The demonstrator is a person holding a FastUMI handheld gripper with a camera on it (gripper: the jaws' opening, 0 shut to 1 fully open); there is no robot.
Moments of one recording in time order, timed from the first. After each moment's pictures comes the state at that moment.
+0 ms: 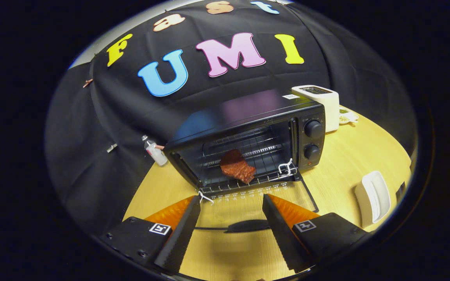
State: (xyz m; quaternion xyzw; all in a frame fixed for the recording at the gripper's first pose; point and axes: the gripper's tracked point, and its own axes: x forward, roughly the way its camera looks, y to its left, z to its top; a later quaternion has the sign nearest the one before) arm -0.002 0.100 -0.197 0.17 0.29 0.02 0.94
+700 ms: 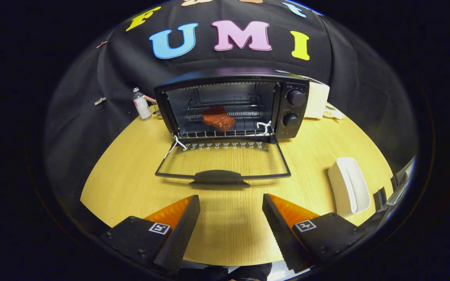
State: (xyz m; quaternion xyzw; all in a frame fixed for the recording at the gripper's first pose) arm -0.070 0.081 -0.282 0.04 0.38 0.01 0.92
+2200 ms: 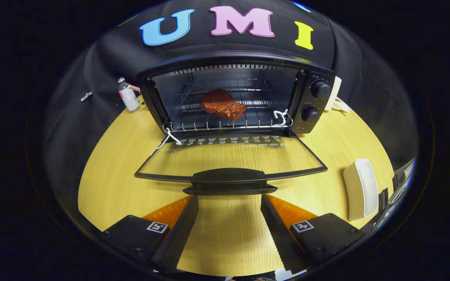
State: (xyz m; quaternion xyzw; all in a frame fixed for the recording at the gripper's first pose) arm -0.029 0.107 -0.289 0.06 0.41 -0.03 0.91
